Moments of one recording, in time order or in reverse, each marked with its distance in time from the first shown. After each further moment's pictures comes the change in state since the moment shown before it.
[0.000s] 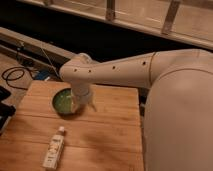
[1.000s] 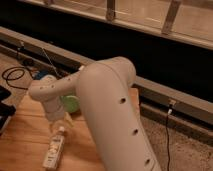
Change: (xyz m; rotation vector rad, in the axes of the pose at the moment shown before) arm 0.034 0.139 0.126 0.088 0.241 -0.216
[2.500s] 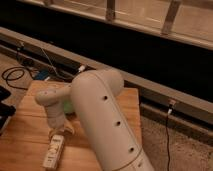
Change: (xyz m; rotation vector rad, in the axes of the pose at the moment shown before) arm -0.008 0.012 0.061 -0.063 0.171 -0.017
